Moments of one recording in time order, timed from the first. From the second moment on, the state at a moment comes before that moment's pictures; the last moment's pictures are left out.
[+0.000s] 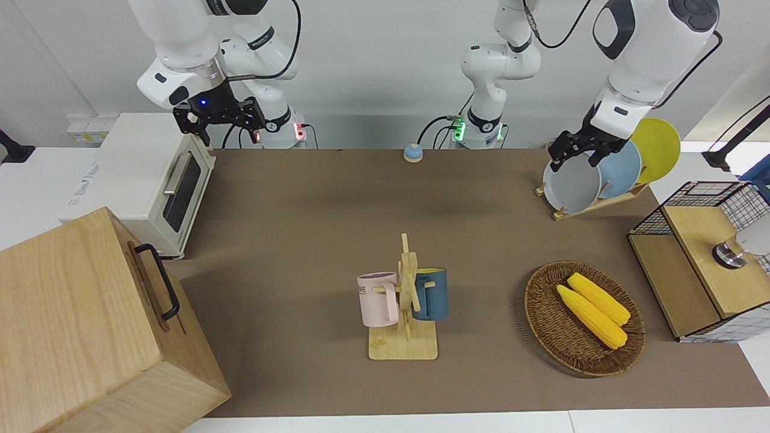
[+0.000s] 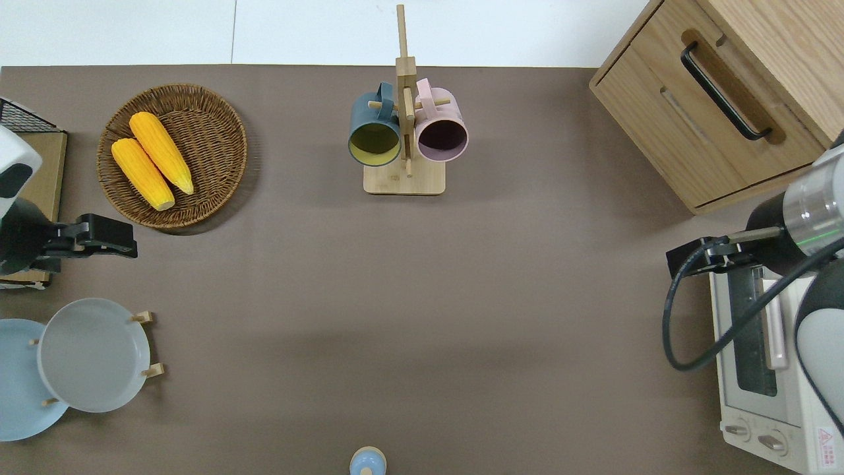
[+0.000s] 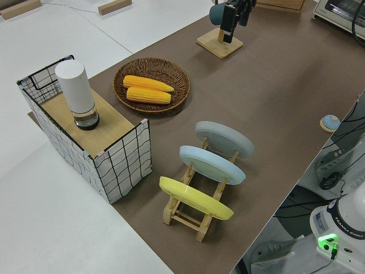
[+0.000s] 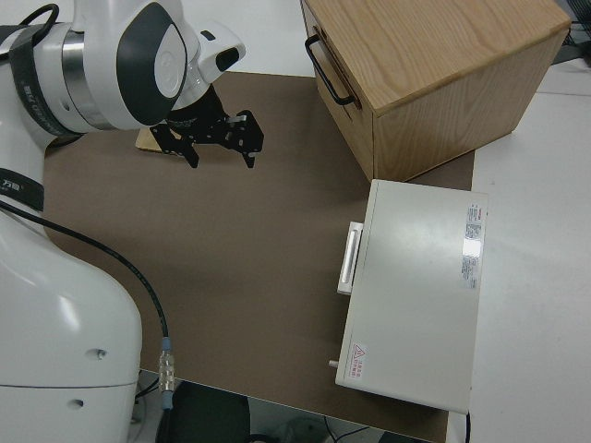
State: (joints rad) left arm -0.05 -0.01 0.03 -1.60 -0.04 1.55 -0.14; right arm -0.26 0.02 0.38 -1.48 -0.03 1.38 0.04
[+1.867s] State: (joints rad) left arm -0.04 -0.21 0.22 -2.11 0.29 1.75 -0.14; right arm -0.26 0.02 0.38 -1.48 -0.03 1.38 0.04
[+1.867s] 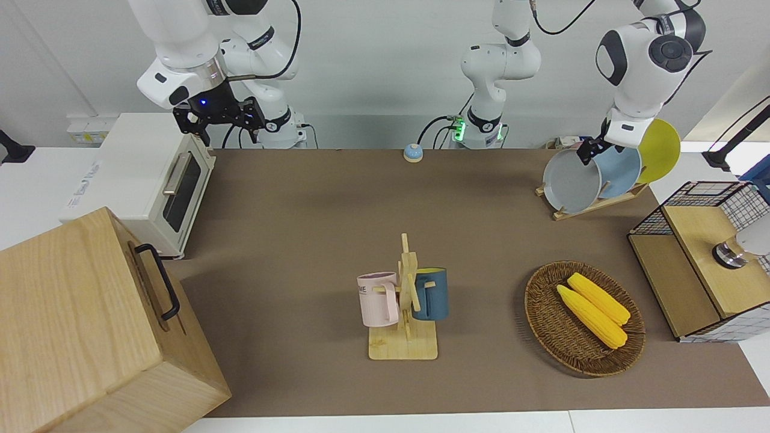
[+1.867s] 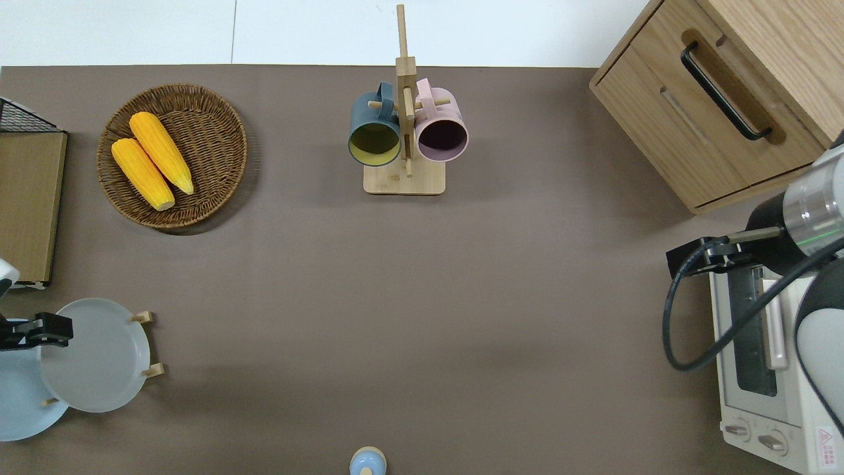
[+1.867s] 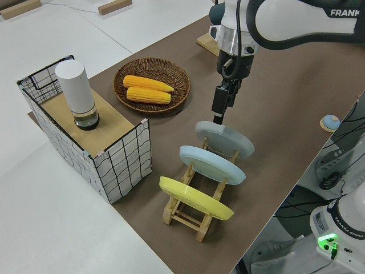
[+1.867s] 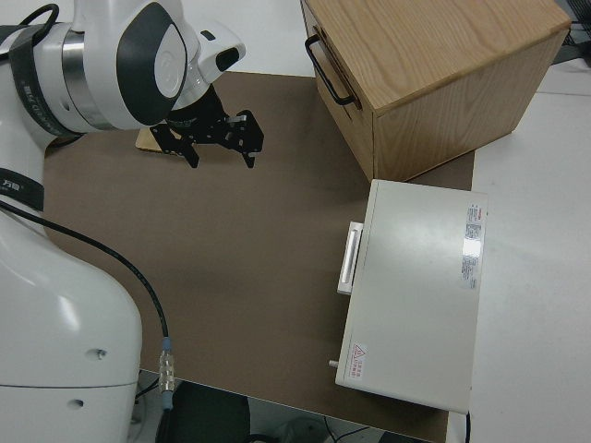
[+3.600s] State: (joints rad) left arm -0.05 -0.22 0.26 -2.27 0.23 1.89 -0.07; right arm -0.26 0.02 0.38 -1.48 -0.03 1.38 0.04
